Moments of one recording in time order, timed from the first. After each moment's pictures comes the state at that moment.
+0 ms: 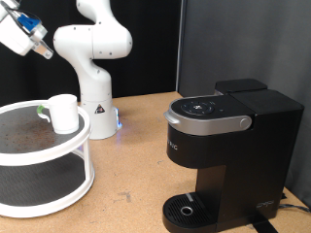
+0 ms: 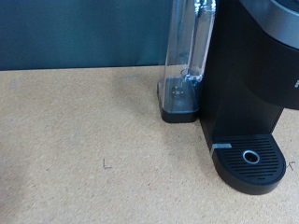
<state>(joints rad) -0.24 -0.59 -0.59 -2.49 0.37 1.58 -1.41</state>
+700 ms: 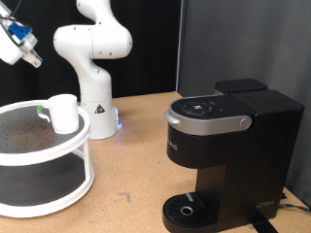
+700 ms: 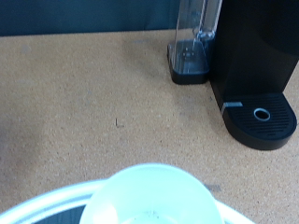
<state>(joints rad) -0.24 -0.57 -0.62 -2.50 0.27 1.63 -1.44</state>
